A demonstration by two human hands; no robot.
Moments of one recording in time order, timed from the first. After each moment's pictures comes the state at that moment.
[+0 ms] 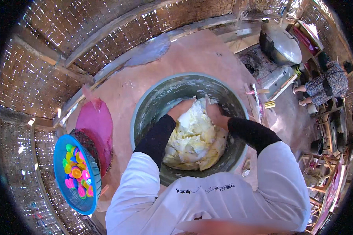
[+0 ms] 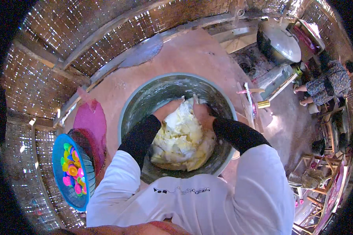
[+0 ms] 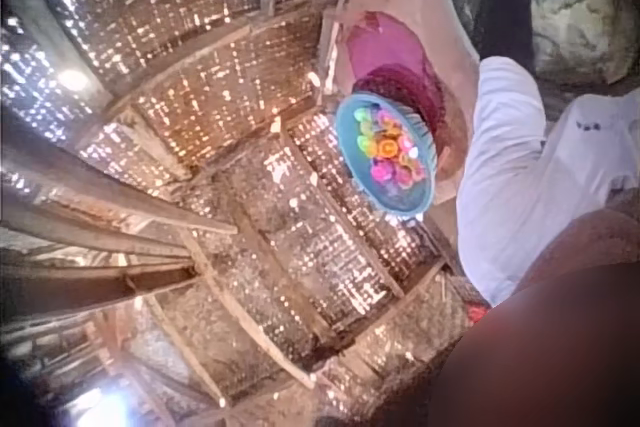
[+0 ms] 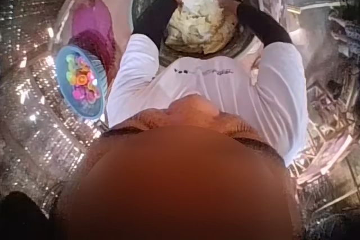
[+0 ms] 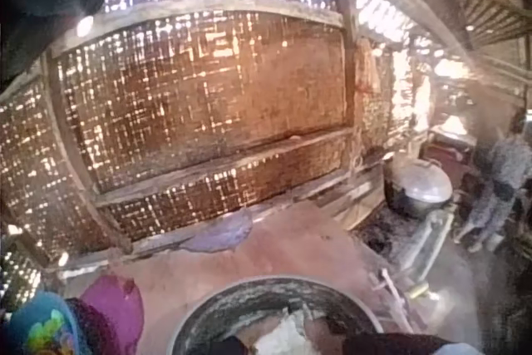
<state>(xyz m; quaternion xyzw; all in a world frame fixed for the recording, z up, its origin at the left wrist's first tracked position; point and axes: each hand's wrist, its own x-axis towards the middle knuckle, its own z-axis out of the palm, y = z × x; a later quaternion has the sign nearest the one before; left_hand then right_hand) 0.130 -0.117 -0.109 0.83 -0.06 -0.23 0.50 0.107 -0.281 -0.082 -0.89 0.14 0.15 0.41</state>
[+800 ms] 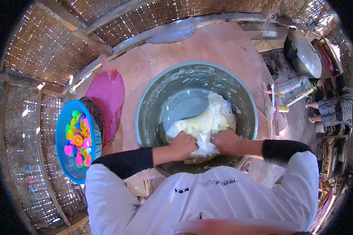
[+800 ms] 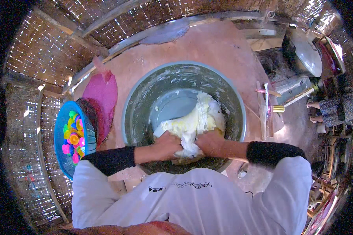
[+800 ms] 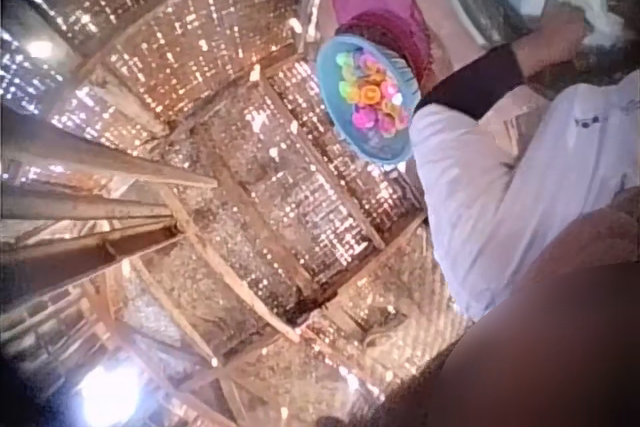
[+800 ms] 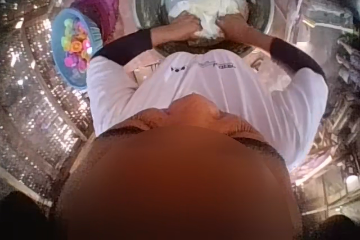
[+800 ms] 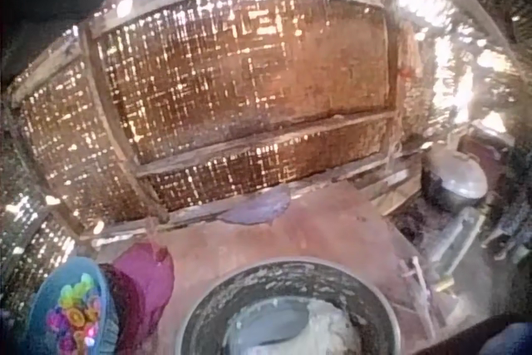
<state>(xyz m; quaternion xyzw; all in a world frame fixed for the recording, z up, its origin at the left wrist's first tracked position) -0.082 -0.100 0.010 0.90 -0.35 -0.25 0.07 -0.018 -0.305 0.000 -0.80 -0.54 0.25 0.04</state>
